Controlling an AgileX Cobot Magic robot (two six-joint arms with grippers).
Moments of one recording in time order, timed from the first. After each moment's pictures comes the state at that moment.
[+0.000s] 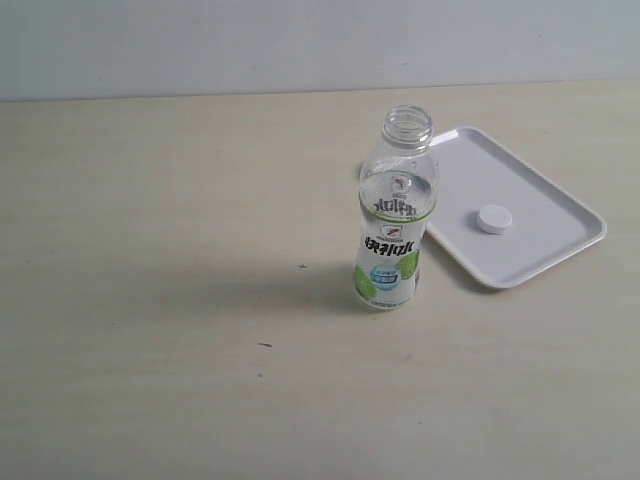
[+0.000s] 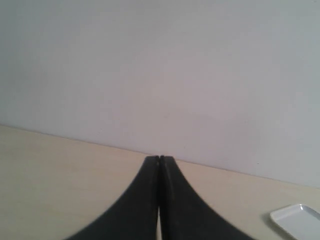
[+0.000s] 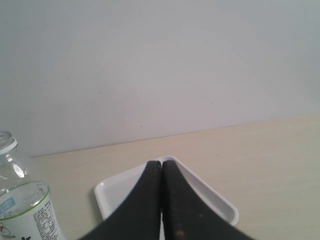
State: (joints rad) left arm -0.11 0.01 0.00 0.28 0.00 -0.55; right arm -0.07 0.01 0.00 0.06 0.10 0.12
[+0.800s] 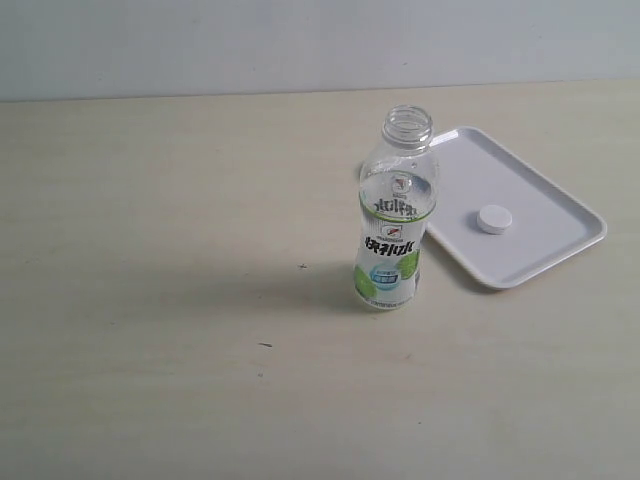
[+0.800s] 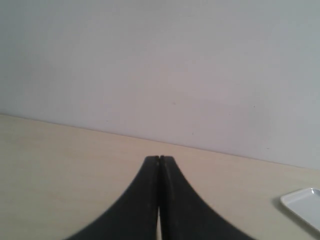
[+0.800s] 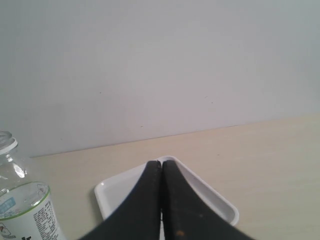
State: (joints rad) left arm -0.11 0.01 0.00 0.08 0.05 -0.32; right arm -0.07 0.01 0.00 0.06 0.10 0.12
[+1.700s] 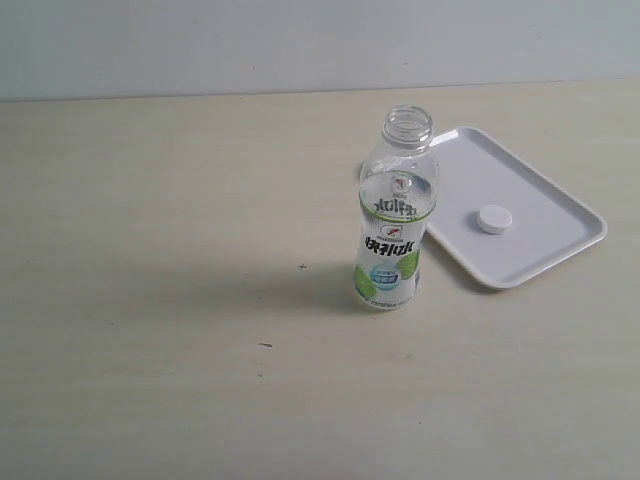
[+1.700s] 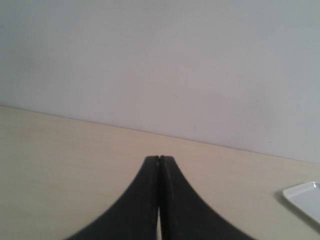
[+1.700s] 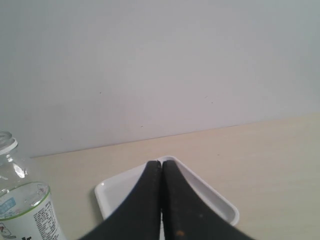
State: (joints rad) left arm -0.11 0.01 0.00 0.08 0.08 -0.32; right arm -0.07 0.01 0.00 0.06 0.10 0.13
